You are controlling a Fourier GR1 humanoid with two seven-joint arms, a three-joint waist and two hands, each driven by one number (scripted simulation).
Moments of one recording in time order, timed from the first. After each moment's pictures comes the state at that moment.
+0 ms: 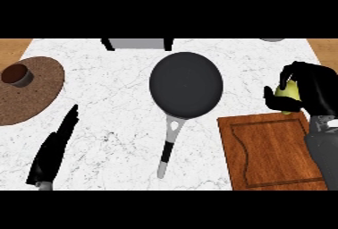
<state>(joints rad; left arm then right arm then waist) 0.07 0.31 -0.11 -1.59 -0.09 0.12 0.13 -0.39 -0.45 0.08 -1.52 0.91 0.00 0.36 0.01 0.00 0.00</state>
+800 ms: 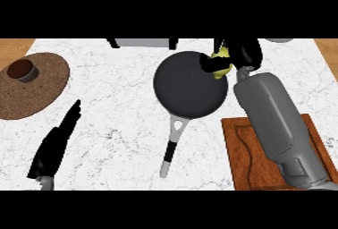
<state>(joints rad) 0.04 0.30 -0.10 -1.60 -0.10 0.08 0.15 -0.90 -0.14 0.02 -0.94 0.85 -0.12 0.29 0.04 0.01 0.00</state>
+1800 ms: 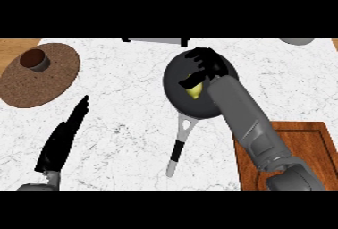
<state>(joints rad) -0.01 0.27 -0.11 -1.59 -0.11 0.05 0.14 -1.12 0.00 -0.21 -0.31 0.64 -0.21 0.14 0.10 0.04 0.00</state>
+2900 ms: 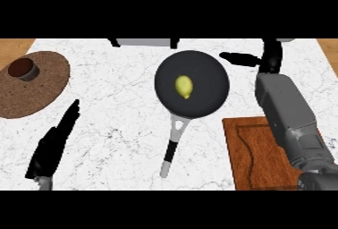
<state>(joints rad) 0.04 0.28 -0.07 -1.61 -0.11 0.05 0.15 -1.03 -0.18 -0.56 -0.35 0.30 -0.45 -0.29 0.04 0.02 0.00</state>
